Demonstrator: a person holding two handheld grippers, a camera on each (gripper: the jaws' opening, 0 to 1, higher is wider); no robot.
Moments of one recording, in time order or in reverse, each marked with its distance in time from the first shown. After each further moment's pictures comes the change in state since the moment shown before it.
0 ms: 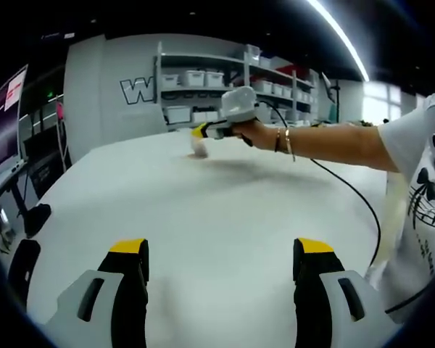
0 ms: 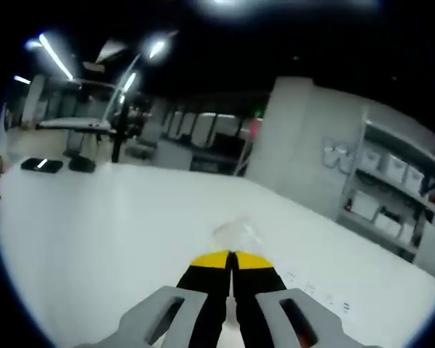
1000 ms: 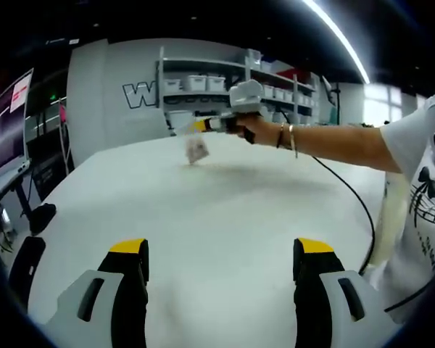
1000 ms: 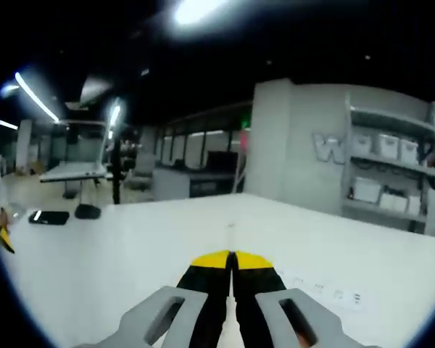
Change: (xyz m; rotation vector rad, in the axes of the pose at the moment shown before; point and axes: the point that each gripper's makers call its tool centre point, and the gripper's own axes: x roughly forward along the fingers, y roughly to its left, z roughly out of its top) left arm -0.016 -0.007 0.000 0.001 -0.025 0.011; right arm -0.030 0.006 0.035 0.191 -0.092 0.006
